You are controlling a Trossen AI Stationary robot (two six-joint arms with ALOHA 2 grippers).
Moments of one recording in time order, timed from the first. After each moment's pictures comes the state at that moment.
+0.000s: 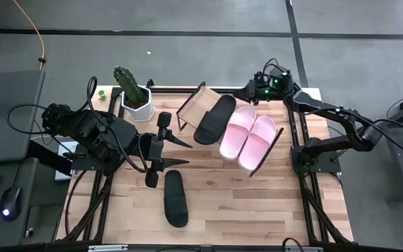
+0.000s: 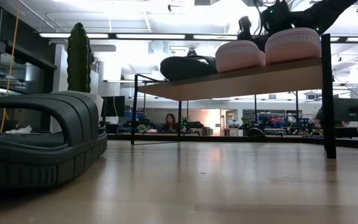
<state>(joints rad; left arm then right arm) -0.31 1.45 1.86 -0.73 -0.34 0.28 -0.78 1.25 0.78 0.18 -0.63 1.08</state>
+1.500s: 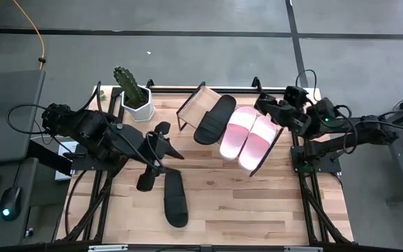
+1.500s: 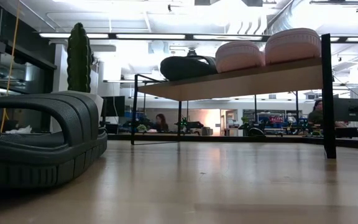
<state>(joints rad) -0.31 1.45 1.86 -0.94 -0.19 -0.15 -0.03 0.97 0.81 0.92 -0.11 0.78</state>
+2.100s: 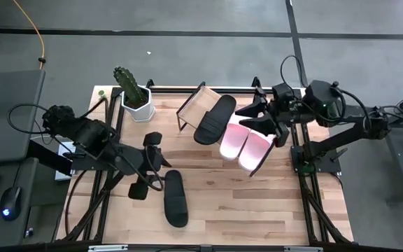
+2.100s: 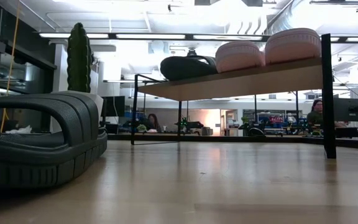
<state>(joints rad) -0.41 1.47 1.86 -1.18 -0.26 -0.26 0.08 1.14 1.42 -0.13 -0.09 0.38</state>
